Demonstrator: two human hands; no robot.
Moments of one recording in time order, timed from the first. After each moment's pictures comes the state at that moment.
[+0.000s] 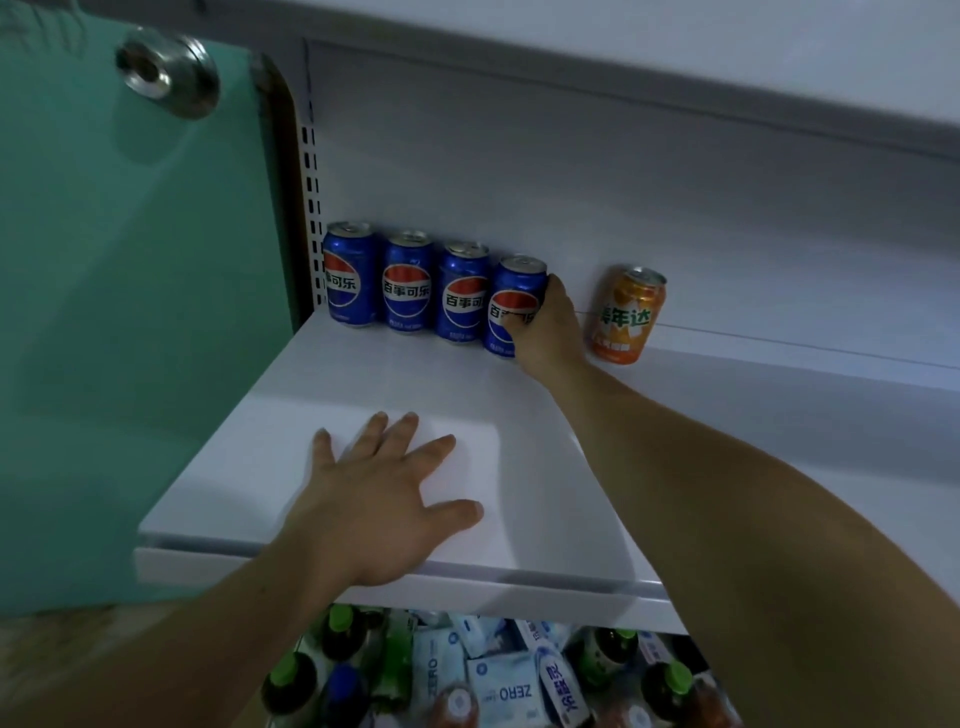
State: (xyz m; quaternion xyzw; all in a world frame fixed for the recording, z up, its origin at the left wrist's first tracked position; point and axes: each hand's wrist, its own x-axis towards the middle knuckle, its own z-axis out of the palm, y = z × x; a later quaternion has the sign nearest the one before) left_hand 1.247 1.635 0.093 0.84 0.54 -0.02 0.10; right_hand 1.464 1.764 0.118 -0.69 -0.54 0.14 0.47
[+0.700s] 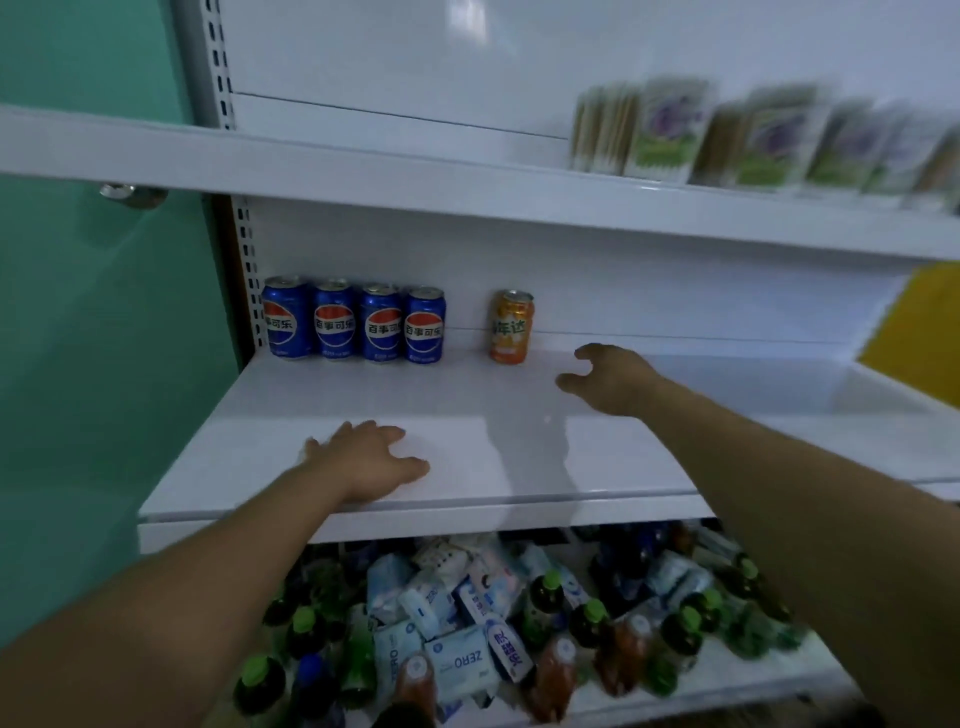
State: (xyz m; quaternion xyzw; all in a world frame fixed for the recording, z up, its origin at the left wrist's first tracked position) left_hand 1.270 1.622 0.123 0.81 0.55 -0.01 0.20; right_hand 1.546 1.559 0.193 -0.82 -0.55 0.08 0.13
